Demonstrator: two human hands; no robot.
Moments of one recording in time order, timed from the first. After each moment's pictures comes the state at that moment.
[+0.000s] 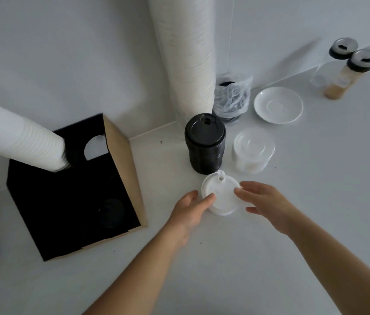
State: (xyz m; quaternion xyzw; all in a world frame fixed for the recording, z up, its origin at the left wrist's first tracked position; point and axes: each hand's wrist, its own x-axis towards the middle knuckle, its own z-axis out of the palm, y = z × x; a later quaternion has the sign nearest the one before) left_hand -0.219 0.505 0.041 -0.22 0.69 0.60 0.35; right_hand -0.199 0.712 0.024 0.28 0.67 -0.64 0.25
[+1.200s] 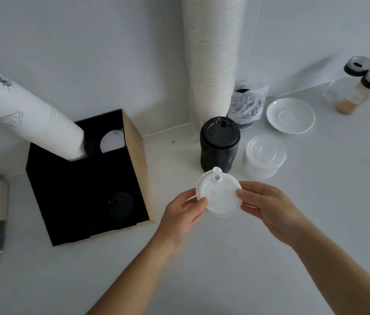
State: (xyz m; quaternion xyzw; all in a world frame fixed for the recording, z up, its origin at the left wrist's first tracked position) left_hand -0.197 0.470 0.072 -0.20 0.60 0.73 0.26; right_hand -0.194 0.682 0.080 0.22 0.61 -0.72 0.24
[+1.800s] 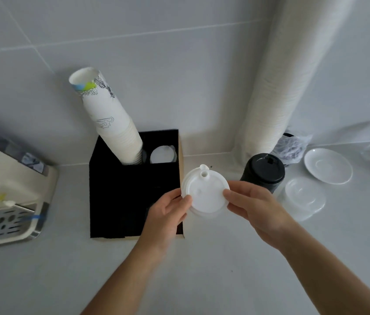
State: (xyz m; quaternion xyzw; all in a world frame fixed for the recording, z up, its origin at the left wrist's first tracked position) left_hand -0.195 0.378 0.140 -0.19 0.65 0.73 0.09; right_hand -0.238 0.579 0.149 0.06 0.65 -0.71 0.25
